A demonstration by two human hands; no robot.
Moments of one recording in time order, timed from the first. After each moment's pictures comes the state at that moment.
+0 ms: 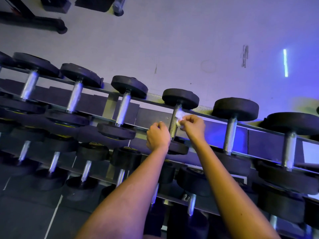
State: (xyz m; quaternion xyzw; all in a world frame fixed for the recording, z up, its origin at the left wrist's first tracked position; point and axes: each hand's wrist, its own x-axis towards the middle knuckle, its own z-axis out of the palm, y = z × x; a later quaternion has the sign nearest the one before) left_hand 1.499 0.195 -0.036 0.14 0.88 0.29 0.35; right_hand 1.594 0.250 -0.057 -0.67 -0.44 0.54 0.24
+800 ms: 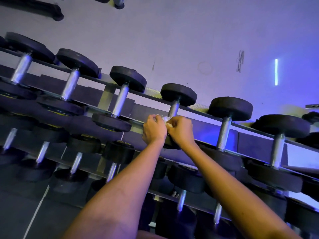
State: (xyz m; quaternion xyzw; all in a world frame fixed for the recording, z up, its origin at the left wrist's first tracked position) left_hand 1.497 0.193 -0.038 0.13 0.88 0.31 0.35; right_hand 1.580 0.225 -0.047 -0.59 -0.72 0.35 0.11
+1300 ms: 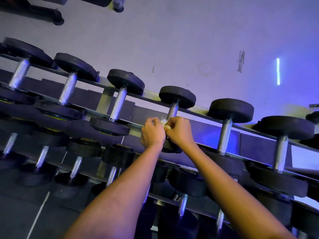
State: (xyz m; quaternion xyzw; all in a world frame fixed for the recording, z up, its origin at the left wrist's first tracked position) left_hand 1.497 0.193 -0.040 0.14 0.88 0.31 0.34; right_hand 1.577 0.237 -0.048 -0.59 -0.71 0.39 0.09
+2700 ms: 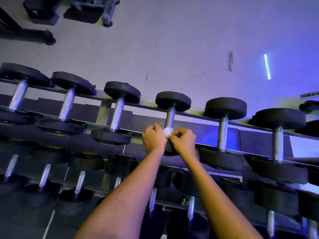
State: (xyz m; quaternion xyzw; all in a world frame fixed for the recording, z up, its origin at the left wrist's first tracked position) left_hand 1.495 0.194 -0.041 0.16 0.88 0.28 0.35; right_hand 1.586 0.207 -0.045 -0.70 -0.54 0.44 0.18
